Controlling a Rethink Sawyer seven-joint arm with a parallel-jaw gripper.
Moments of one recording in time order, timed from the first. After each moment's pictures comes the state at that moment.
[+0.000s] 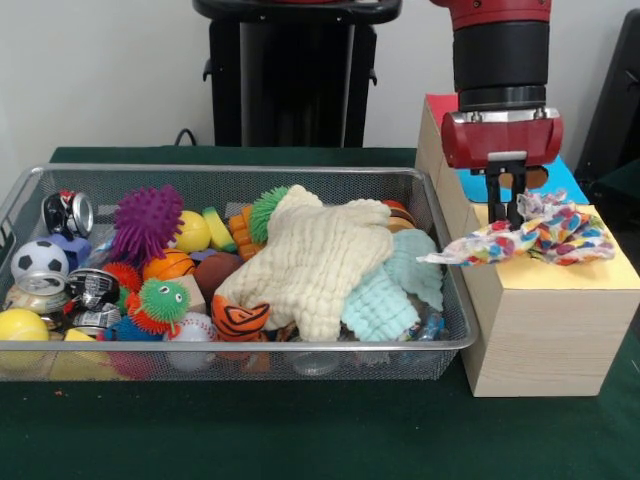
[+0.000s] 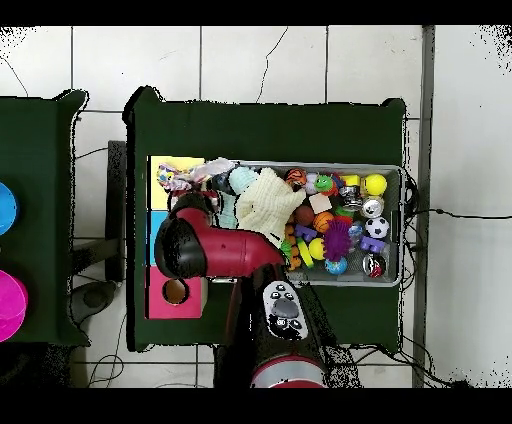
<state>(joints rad) -0.11 -0.66 0.11 1.83 0.06 -0.07 1.64</state>
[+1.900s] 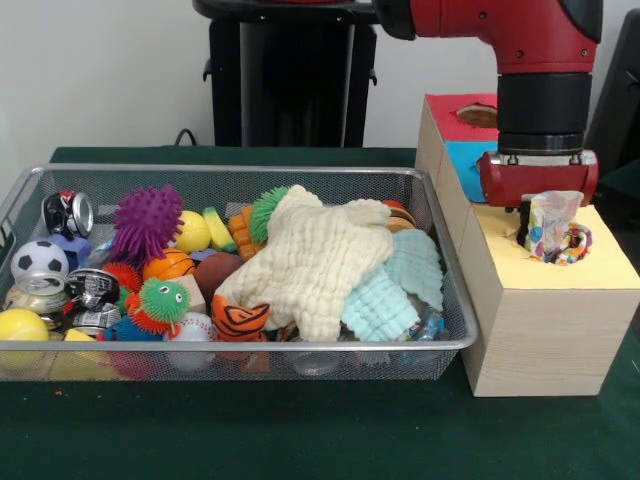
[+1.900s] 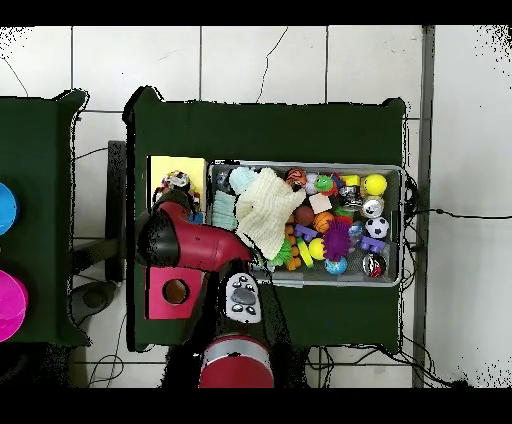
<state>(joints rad) 0.07 -0.53 0.00 1.75 0.31 -0.06 1.64</state>
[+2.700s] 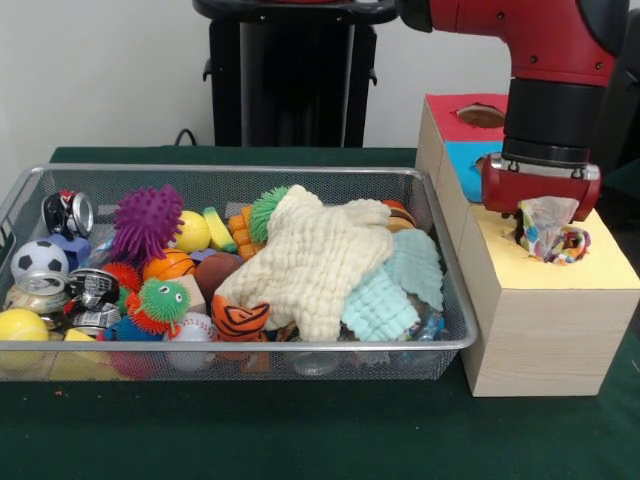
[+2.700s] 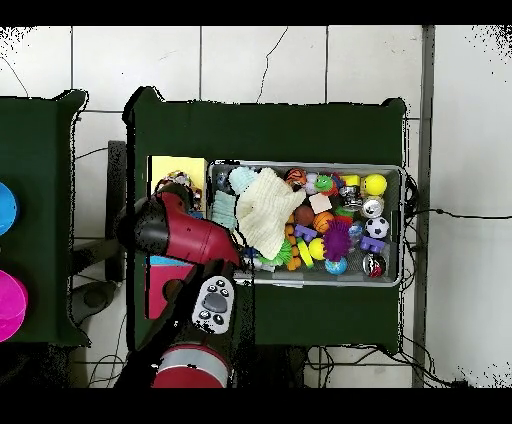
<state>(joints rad) 0.21 -0.46 -0.18 1.64 0.51 0.08 1.64</state>
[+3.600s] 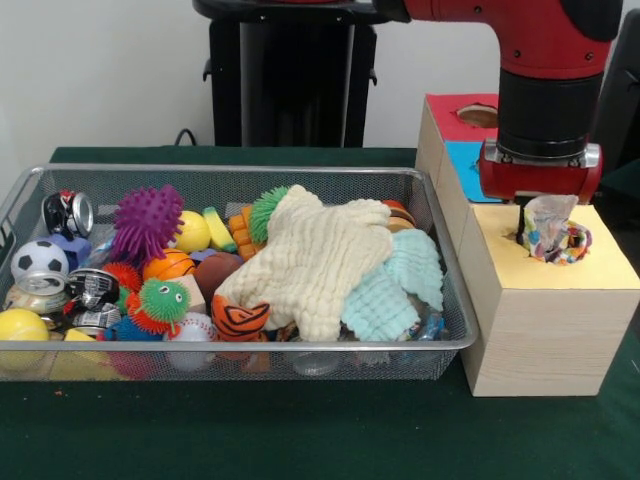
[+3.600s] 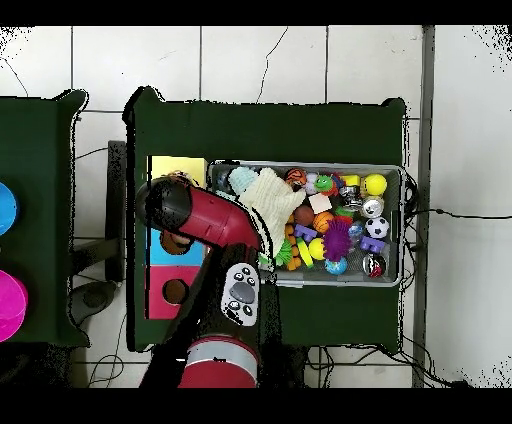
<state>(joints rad) 0.13 -0.48 -0.15 1.57 0.53 0.42 1.65</state>
